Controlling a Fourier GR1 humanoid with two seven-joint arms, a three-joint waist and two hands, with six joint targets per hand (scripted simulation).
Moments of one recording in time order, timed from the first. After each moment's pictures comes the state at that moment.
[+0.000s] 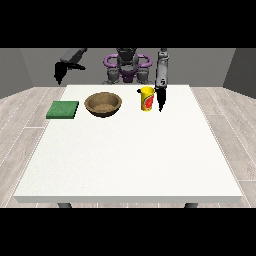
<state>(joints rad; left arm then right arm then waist) -0.39 0.02 0.17 -0.87 0.04 0.13 -0.75 -0.15 -0.24 -0.25 -1.46 -0.20 0.30 -0.25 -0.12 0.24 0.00</state>
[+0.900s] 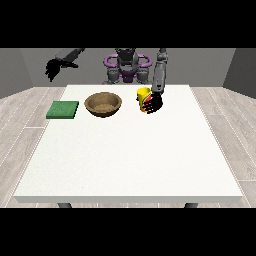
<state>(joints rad) -0.46 0.05 0.17 -0.67 -0.07 0.42 -0.96 -0.20 -0.31 -0.28 -1.44 -0.23 0.35 -0.24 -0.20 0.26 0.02</state>
